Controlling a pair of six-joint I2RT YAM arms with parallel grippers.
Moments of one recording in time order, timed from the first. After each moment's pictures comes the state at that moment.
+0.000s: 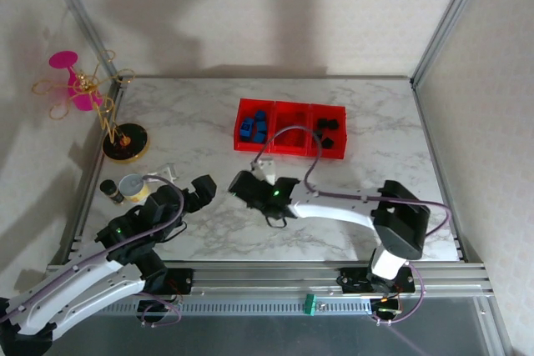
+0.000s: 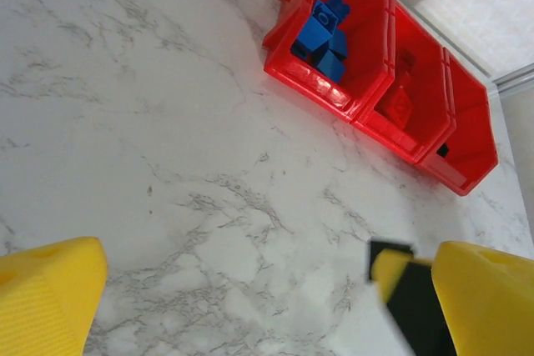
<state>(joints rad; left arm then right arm) -0.78 0.57 0.56 -0.58 -0.42 -1.01 1.15 1.65 1.16 -0.58 0.49 0.92</state>
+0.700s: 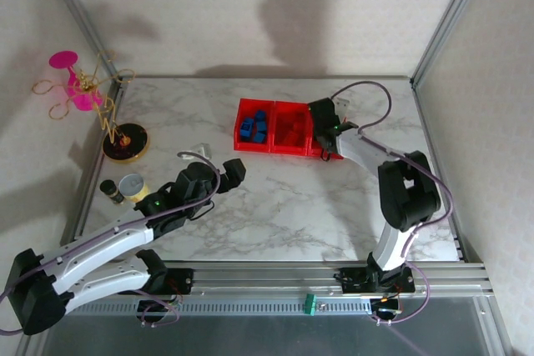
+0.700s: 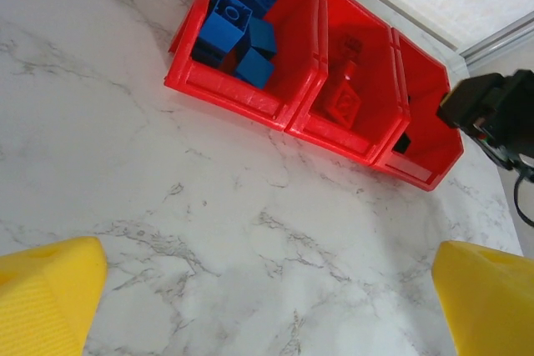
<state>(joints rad) -0.77 0.94 0.63 -0.22 -0.35 -0.90 0.44 1.80 1.23 -0.31 0.51 0.55</state>
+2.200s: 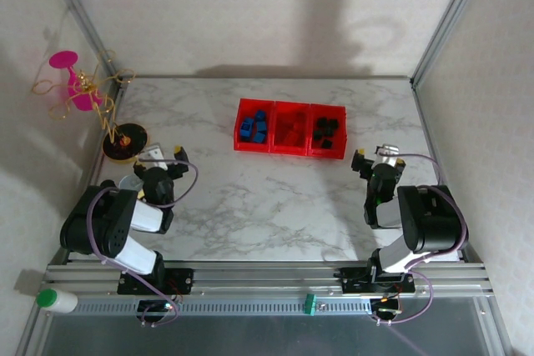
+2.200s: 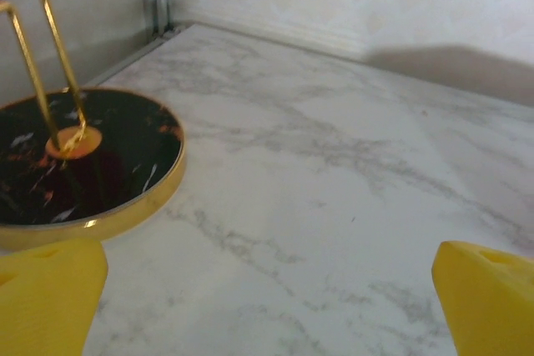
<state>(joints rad) -0.08 1.54 0.20 1.18 -0.35 -0.20 0.06 1.54 0.21 1.10 0.25 0.08</state>
